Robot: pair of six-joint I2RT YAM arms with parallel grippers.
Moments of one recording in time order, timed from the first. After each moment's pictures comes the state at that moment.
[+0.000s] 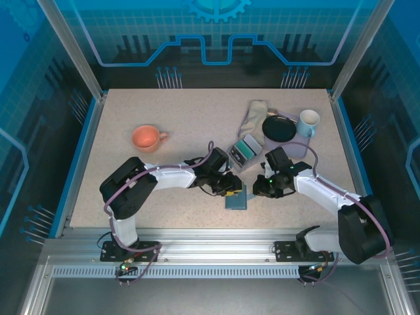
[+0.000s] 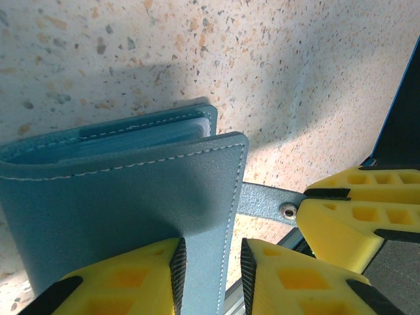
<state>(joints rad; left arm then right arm) -0.79 1.85 1.02 -0.08 0.52 -1.08 0.39 1.29 0.68 -0.66 -0.32 0.54</state>
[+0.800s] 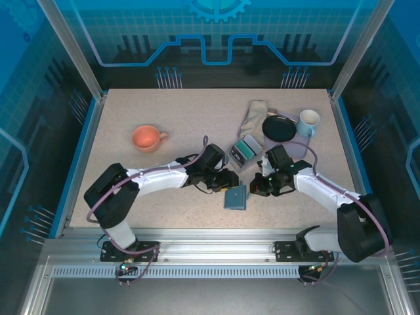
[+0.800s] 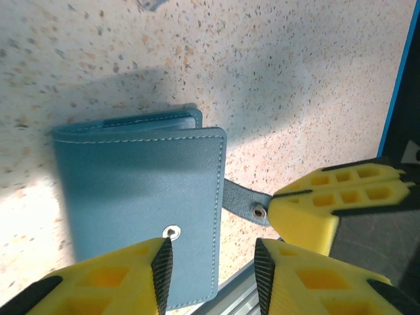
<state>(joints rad) -0.79 1.70 1.02 -0.23 0.41 -0.99 0.38 1.31 0.70 -0.63 -0.48 0.53</state>
